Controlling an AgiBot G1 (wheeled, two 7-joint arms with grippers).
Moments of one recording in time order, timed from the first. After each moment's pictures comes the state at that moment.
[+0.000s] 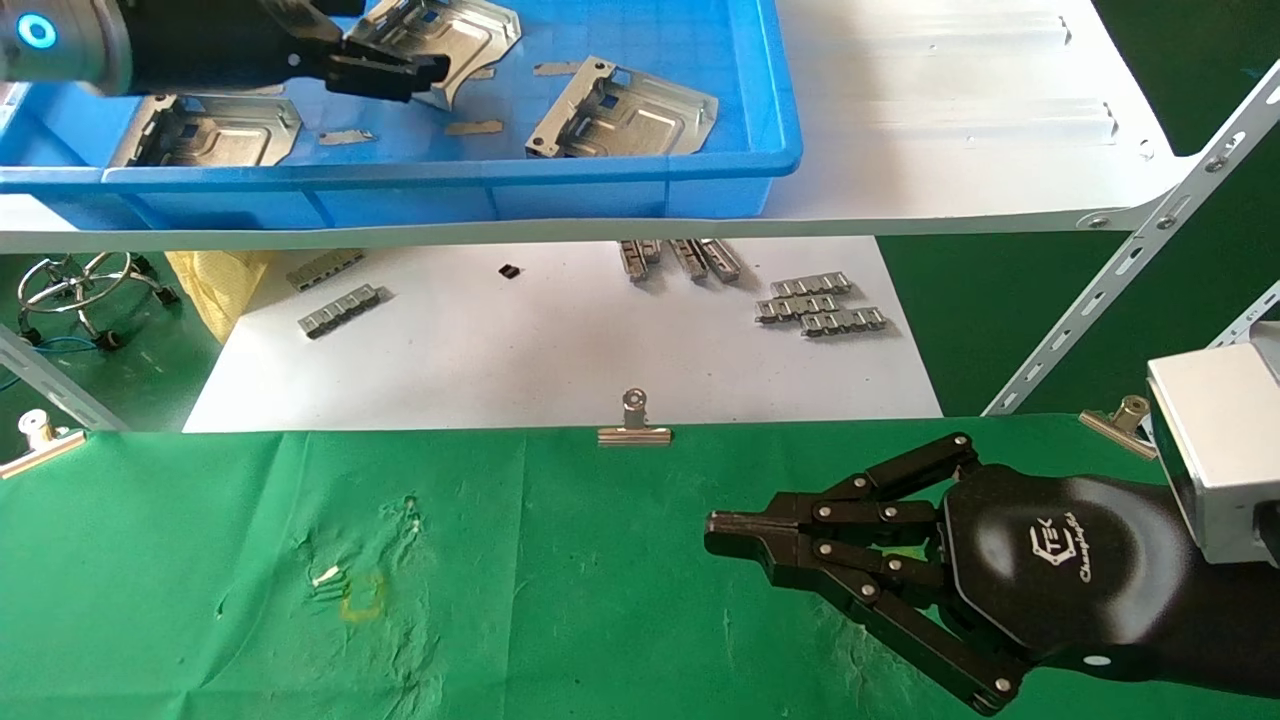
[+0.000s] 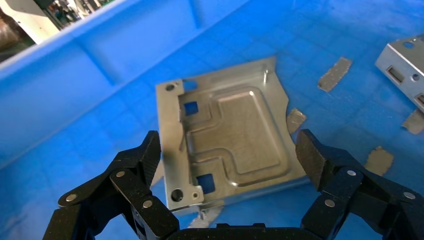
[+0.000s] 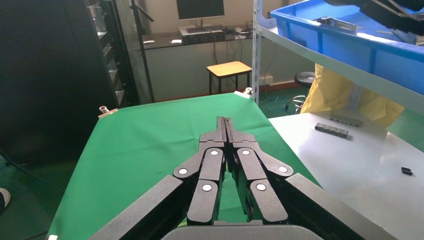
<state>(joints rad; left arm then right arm) -2.10 1.18 0.57 -0.05 1.44 0.97 0.00 1.09 -0.59 -0.33 1.27 -0.70 -1.48 0.16</state>
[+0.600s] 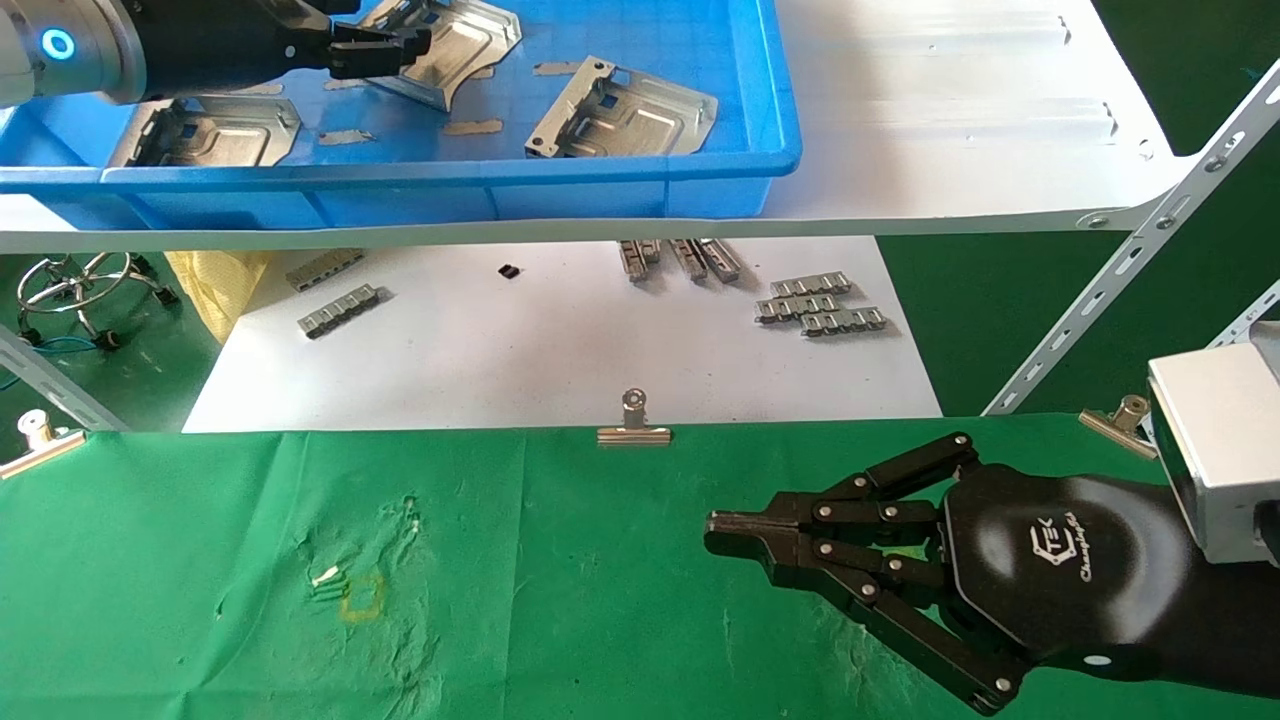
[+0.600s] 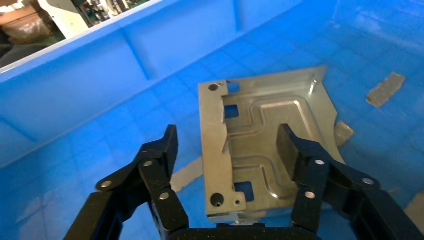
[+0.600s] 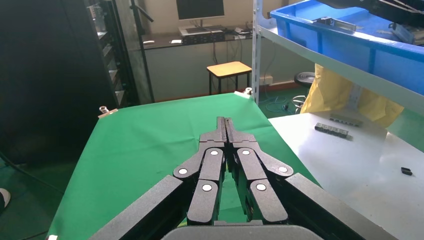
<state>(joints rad) -2.08 1.20 0.54 0.00 1.40 0.87 0.02 1.09 -0.59 -0.33 1.27 -0.70 -1.48 0.16</state>
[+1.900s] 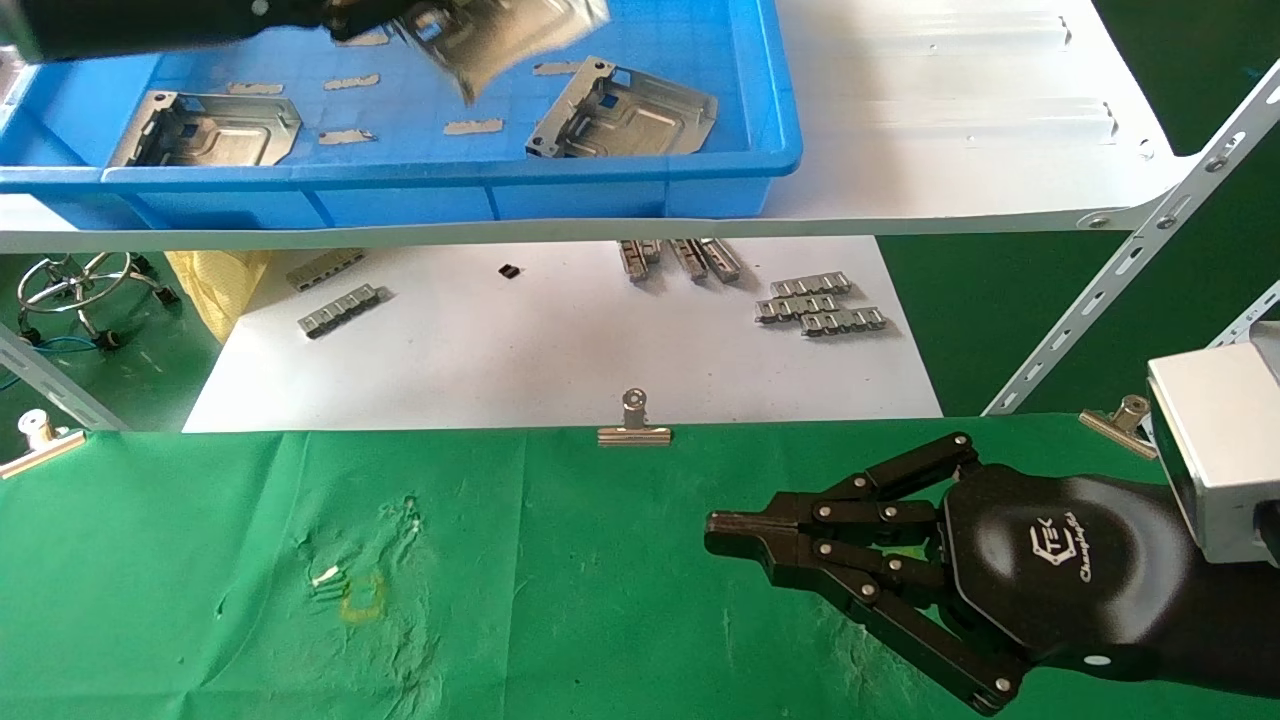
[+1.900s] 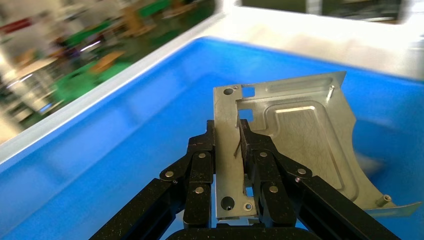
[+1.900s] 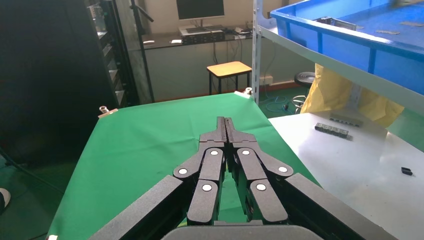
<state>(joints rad) -2.10 1.09 0.48 -0.09 1.30 1.34 0.15 1.09 -0.59 -0.33 1.27 -0.70 -1.48 0.16</state>
